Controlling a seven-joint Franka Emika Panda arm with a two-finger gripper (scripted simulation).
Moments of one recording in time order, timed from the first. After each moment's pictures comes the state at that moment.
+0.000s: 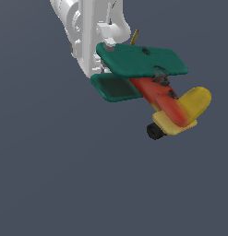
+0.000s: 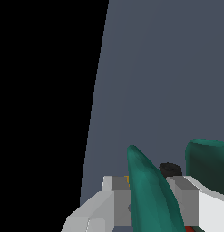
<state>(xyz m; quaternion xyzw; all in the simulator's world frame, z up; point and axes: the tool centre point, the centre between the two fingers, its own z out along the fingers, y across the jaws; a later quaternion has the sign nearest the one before) 0.050 -0.011 0.495 -0.70 0.34 -0.35 0.52</state>
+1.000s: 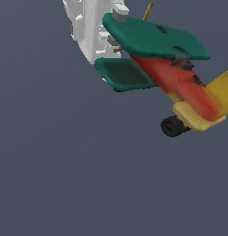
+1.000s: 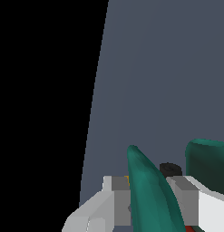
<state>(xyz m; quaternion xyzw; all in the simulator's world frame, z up) 0.071 0.007 0.544 -0.71 0.35 -0.35 0.51</state>
